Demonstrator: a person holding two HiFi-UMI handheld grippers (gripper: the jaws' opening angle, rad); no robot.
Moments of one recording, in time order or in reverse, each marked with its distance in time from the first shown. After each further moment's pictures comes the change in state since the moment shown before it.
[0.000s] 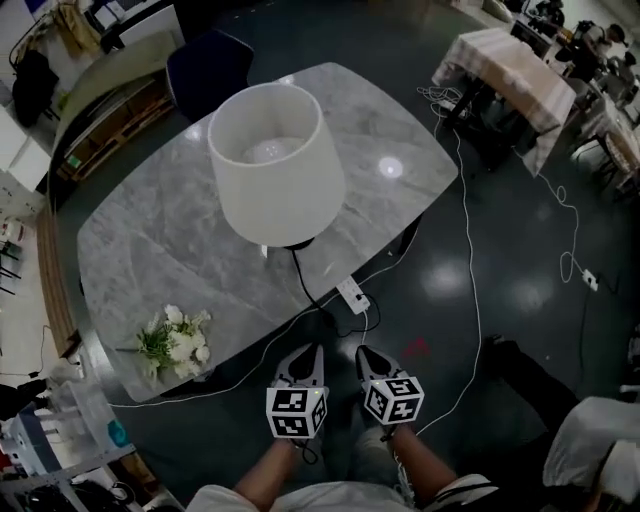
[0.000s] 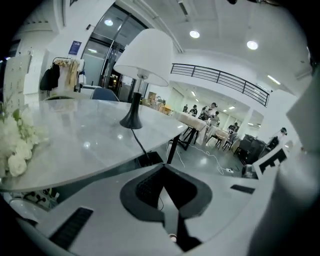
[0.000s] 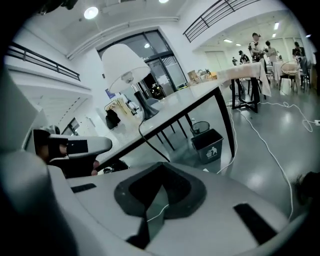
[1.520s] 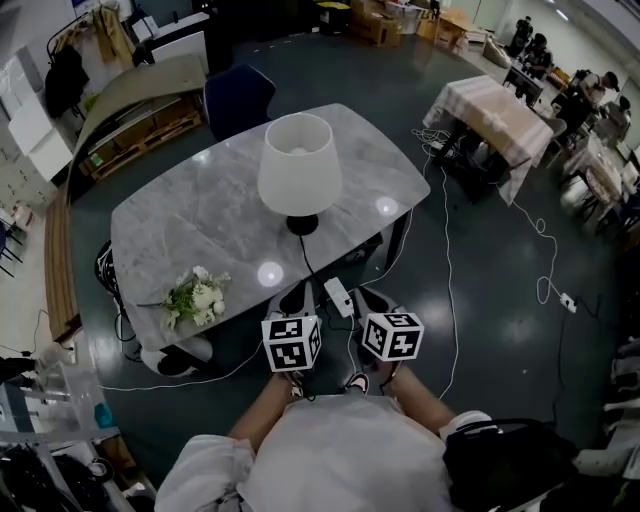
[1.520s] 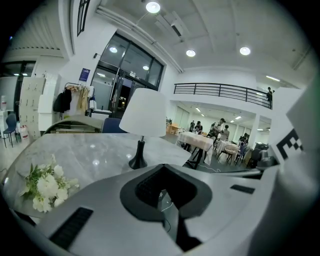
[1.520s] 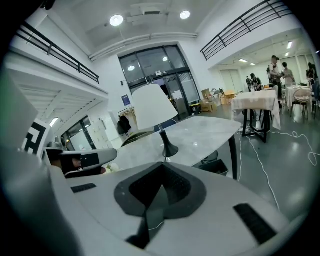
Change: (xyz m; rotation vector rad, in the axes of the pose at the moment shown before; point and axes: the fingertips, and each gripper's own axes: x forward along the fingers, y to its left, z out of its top) left arm -0.107 -0.039 0.115 0.043 -0.245 0.124; right arm -0.111 0.084 0.129 -0.180 -0.151 0.064
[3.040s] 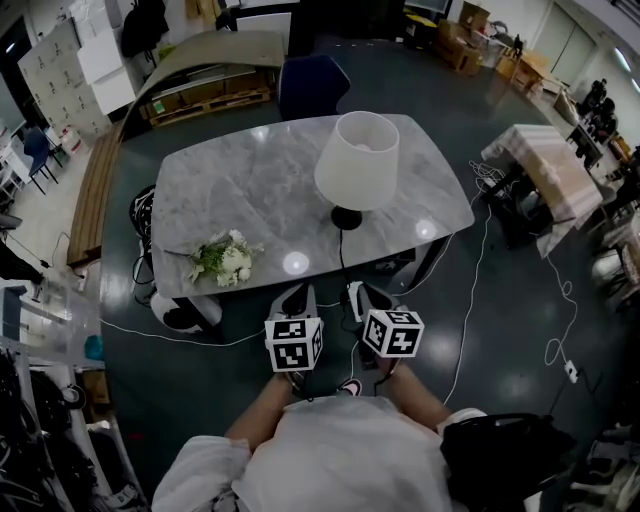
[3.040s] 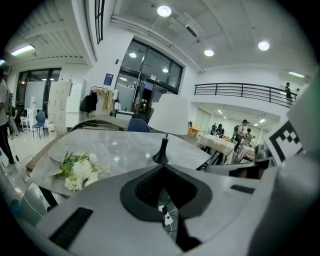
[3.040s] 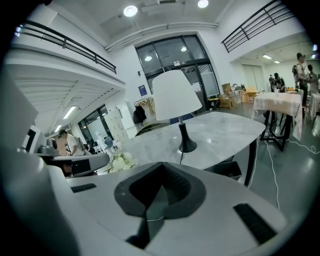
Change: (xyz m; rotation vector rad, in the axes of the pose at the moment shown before) left arm -0.051 0.042 -0.020 -0.103 -0.023 0.243; right arm 0.029 0.046 -0.006 -0.136 0.104 0.163
